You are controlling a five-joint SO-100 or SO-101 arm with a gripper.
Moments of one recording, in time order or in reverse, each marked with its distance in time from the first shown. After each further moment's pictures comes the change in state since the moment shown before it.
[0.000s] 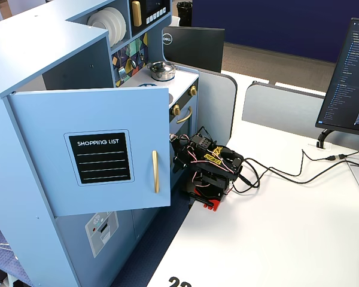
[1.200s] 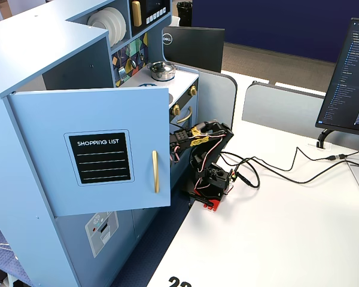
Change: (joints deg) arm -43.4 -54.9 -40.8 -92.4 -2.6
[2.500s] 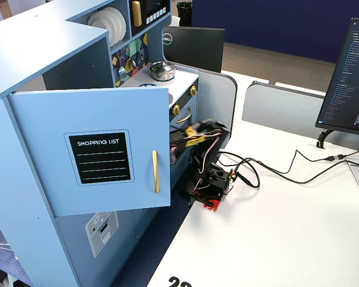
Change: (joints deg) arm -4.8 1.0 -3.0 -6.0 -6.4
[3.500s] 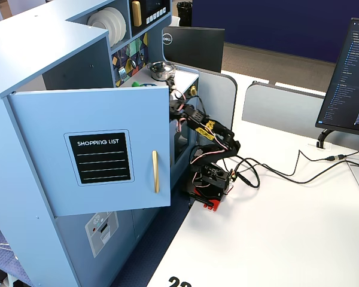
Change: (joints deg) arm 47.2 14.7 -10.4 30.5 6.2
